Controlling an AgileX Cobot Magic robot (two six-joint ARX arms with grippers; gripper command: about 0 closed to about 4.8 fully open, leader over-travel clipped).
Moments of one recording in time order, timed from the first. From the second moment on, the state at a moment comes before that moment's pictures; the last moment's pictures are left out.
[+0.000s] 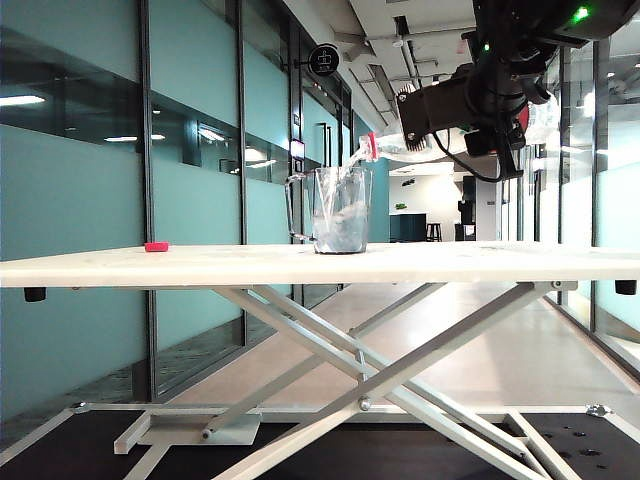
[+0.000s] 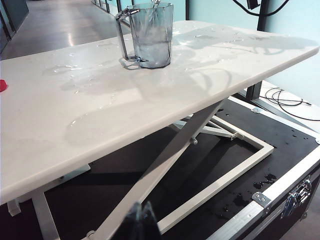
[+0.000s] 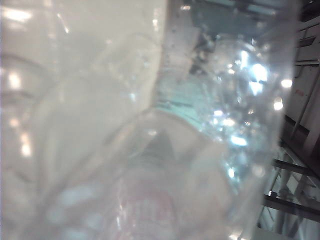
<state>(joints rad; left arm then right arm) 0.08 0.00 0.01 -0.13 0.71 0.18 0.31 1.77 1.25 0.35 0.46 -1.69</state>
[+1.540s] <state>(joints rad) 0.08 0.00 0.01 -0.13 0.72 0.19 0.13 1.98 1.24 0.68 -0.45 -0.07</state>
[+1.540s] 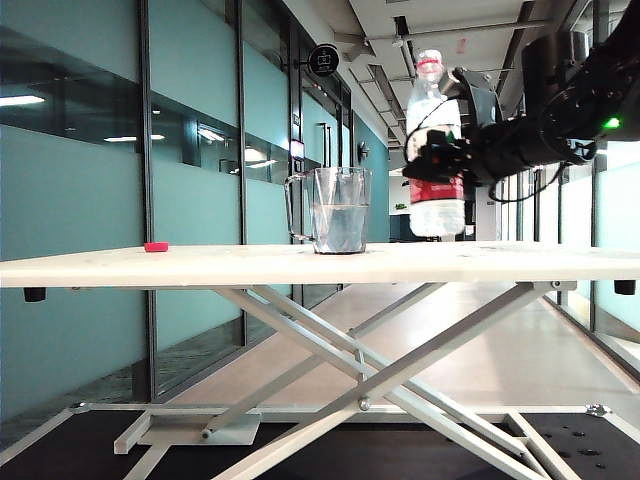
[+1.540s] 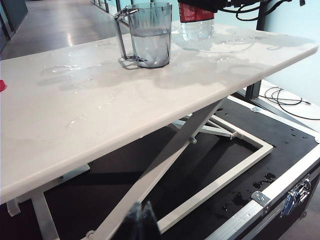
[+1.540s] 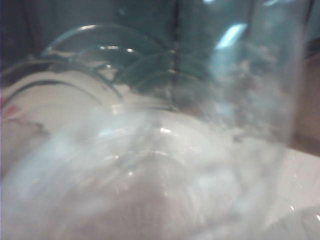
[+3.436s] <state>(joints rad) 0.08 0.00 0.01 -0.09 0.29 0.16 0.09 0.89 0.41 0.34 -0.39 -0.13</state>
